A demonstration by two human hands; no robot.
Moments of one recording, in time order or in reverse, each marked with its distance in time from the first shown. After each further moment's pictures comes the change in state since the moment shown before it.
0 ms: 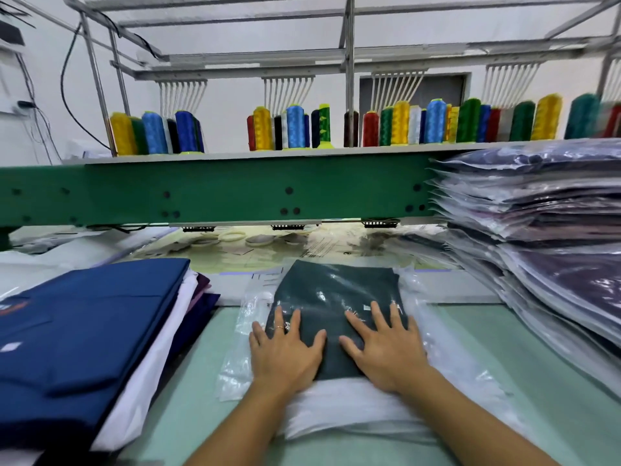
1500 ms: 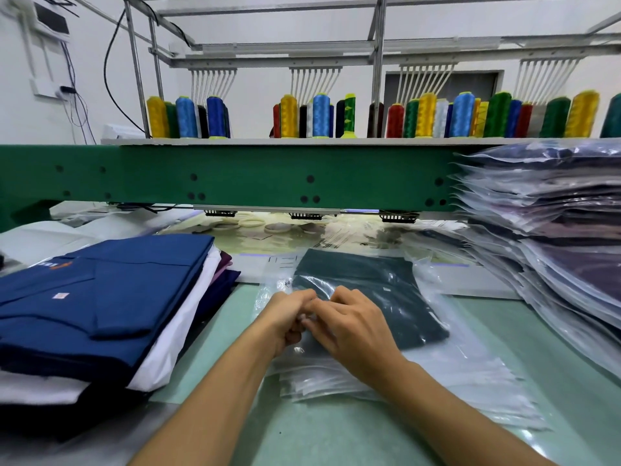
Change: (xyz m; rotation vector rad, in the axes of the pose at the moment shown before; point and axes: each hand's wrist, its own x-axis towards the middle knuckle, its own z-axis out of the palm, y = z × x) left_hand -0.028 -0.015 -0.057 -1.321 -0.244 -0.138; right_hand -0.045 -0.071 -0.038 0.238 0.876 -0.745
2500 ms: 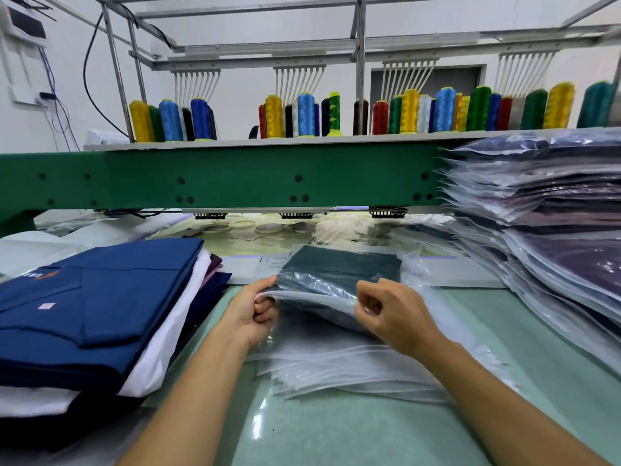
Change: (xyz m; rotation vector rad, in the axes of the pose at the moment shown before) left_hand 0.023 -0.002 -0.038 -0.702 -0.055 -0.049; right_hand -0.023 0.059 -0.037 0.075 -0.253 0.419
